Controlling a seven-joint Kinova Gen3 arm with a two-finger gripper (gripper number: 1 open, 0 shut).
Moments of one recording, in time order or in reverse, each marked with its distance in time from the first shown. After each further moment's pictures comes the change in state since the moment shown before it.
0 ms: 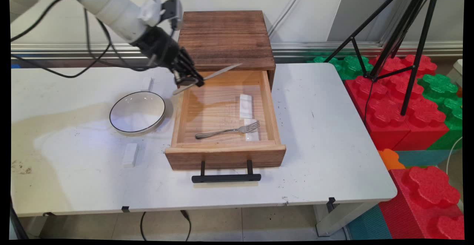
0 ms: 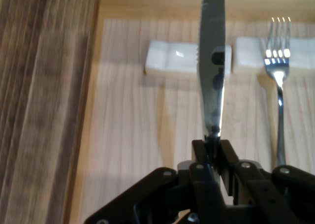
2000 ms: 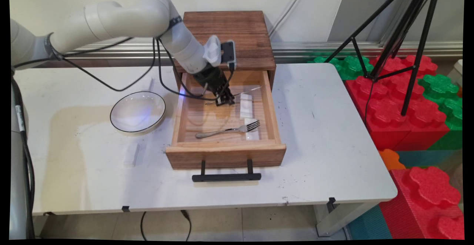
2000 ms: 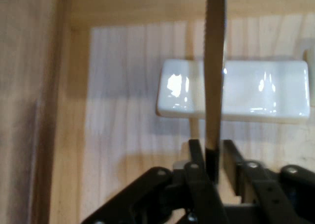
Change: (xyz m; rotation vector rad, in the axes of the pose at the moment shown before) arm 0.040 -0.007 0.157 0.044 -0.111 0.097
